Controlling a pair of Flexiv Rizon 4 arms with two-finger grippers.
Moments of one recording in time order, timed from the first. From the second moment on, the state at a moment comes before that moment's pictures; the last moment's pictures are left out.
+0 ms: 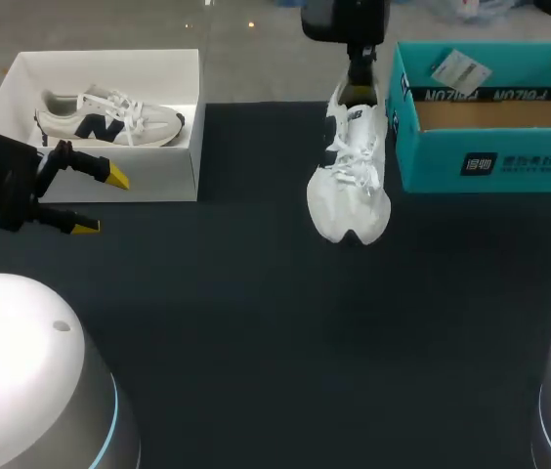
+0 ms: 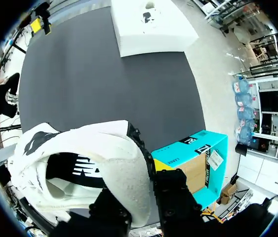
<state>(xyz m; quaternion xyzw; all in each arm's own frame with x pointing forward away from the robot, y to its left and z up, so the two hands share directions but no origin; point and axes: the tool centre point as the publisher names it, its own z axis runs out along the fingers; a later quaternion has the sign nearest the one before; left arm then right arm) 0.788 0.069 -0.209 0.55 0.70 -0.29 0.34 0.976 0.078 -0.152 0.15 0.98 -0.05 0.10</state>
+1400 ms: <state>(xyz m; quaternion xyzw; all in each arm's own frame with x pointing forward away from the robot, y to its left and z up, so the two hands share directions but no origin) 0.788 0.069 -0.209 0.55 0.70 -0.29 0.34 1.075 -0.151 -0.137 0.09 0.99 -0.08 0.09</state>
